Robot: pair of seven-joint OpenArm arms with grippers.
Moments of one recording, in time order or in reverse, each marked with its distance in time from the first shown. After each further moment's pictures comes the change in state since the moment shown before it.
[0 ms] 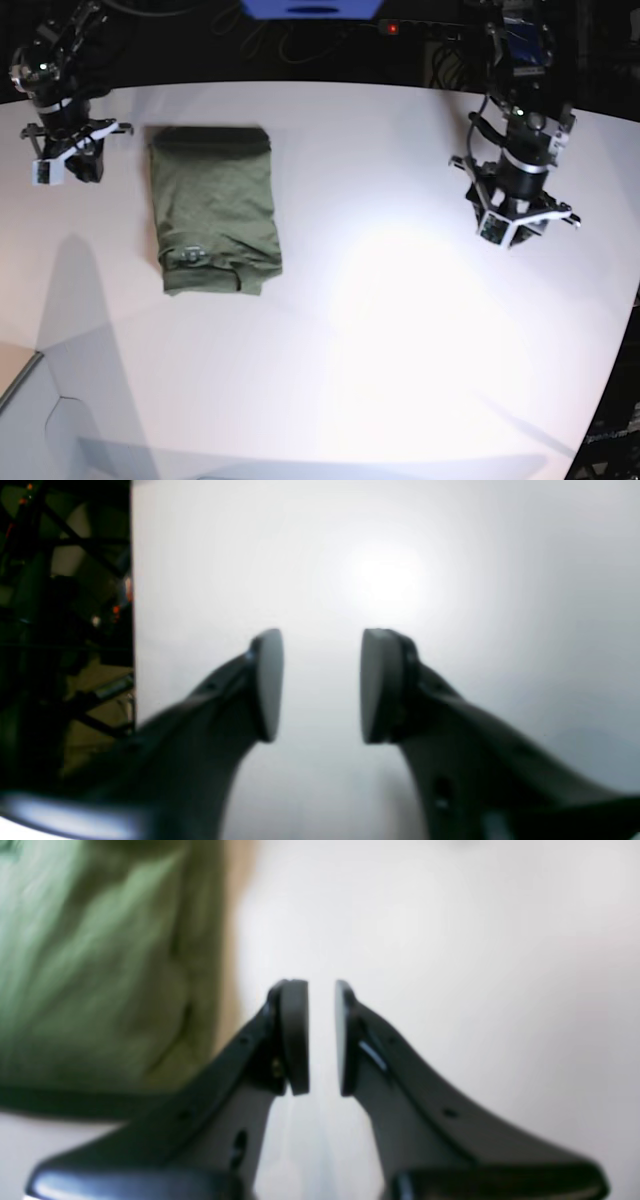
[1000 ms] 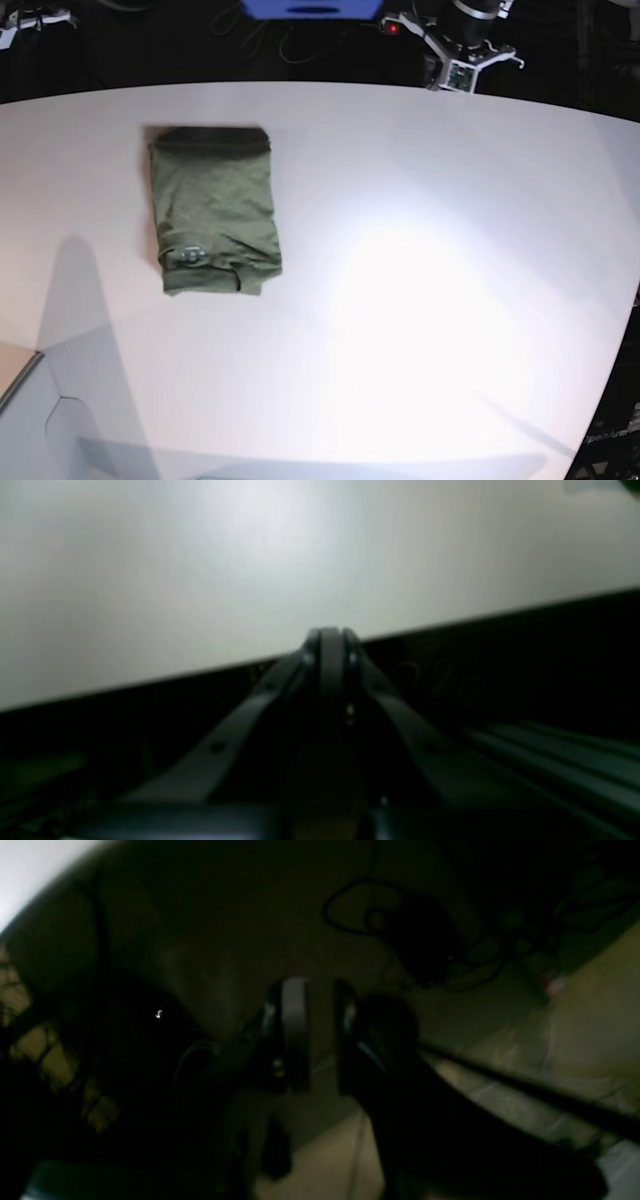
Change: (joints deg) left arm 33.7 13.6 -0.5 6.1 -12.3 0.9 -10.6; right arm -10.1 -4.0 28.1 -14.0 0.3 0.0 0.7
